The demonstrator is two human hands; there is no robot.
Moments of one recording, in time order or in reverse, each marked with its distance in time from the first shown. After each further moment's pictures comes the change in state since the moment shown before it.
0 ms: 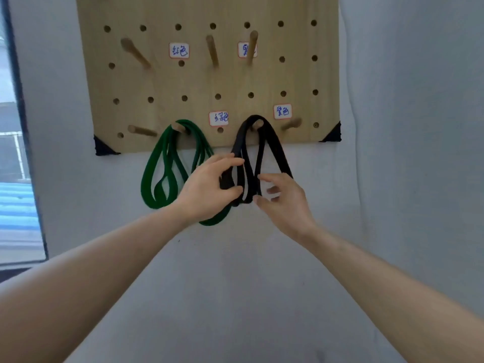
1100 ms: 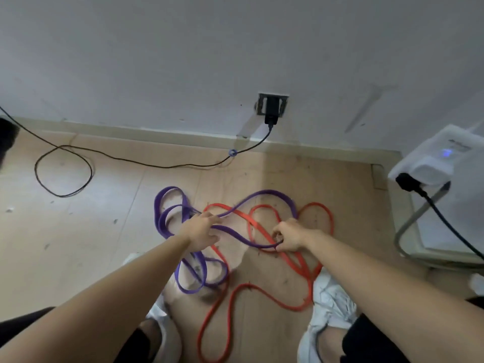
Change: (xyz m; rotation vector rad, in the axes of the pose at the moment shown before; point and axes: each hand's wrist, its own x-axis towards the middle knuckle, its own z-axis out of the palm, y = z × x) left_hand -0.614 -0.108 0.242 -0.005 -1.229 -0.845; right_hand -0.529 0.236 0.159 -0.495 -1.662 0.501
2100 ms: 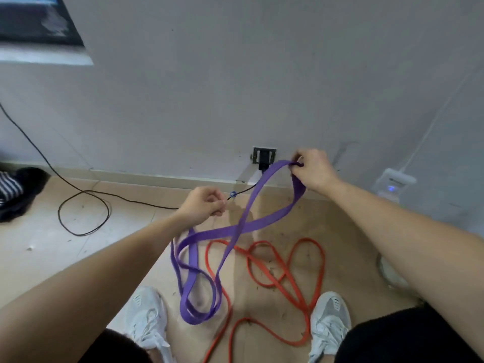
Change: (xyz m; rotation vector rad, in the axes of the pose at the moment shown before) left_hand -0.057 0.060 -0.149 -0.753 0.384 0.205; right_hand -0.113 -0.024 -0.215 0.380 0.959 -0.028
